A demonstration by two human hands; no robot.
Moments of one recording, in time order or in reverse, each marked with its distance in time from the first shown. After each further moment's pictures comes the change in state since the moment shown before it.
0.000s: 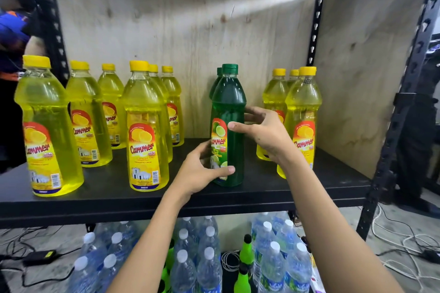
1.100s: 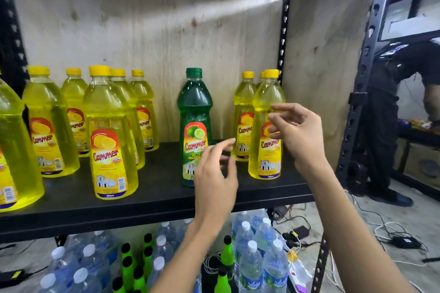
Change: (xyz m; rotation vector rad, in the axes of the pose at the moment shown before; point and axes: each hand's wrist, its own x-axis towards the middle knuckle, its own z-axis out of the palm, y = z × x) left_hand -0.046 0.055 0.109 0.171 0.438 0.500; right_hand -0.042 0.009 -0.102 0.094 0.413 -0.175
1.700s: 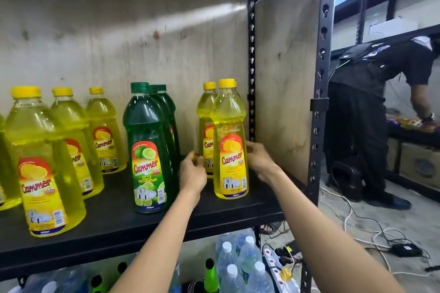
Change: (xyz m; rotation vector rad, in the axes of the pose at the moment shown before) left_hand 0.066 -0.063 0.112 -0.156 -0.119 -0.617; right_hand 0.068 0.120 -0.022 -0.103 -0.359 0.386
